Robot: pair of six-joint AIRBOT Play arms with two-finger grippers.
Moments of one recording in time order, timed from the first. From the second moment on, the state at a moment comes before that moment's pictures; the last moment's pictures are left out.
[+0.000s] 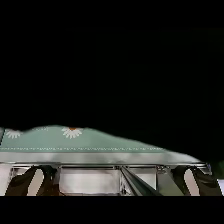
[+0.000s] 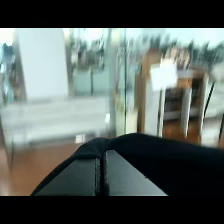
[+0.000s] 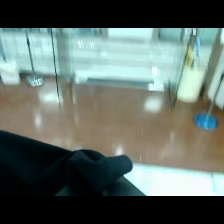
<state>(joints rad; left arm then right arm) 0.36 -0.65 1.86 0.87 -1.14 -1.32 -0.35 -0.54 1.74 -1.08 1.38 1.42</state>
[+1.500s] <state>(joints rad) 0.26 -1.45 1.34 0.97 -1.05 -1.36 -0.39 -1.58 1.37 -0.57 1.11 1.21</state>
